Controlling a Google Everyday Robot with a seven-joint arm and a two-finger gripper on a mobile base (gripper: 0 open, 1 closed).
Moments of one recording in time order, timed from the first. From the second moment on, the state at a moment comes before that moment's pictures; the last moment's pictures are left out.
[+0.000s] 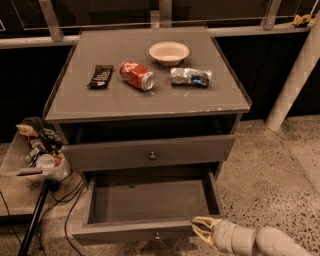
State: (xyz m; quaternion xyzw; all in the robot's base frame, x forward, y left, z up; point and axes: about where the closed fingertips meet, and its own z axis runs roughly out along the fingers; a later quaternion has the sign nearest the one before) arm 0.411 -0.154 0.426 -0.55 0.70 0.14 0.43
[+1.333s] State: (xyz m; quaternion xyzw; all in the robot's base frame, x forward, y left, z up) arm 0.411 -0.154 0.426 -0.55 0.70 0.14 0.43
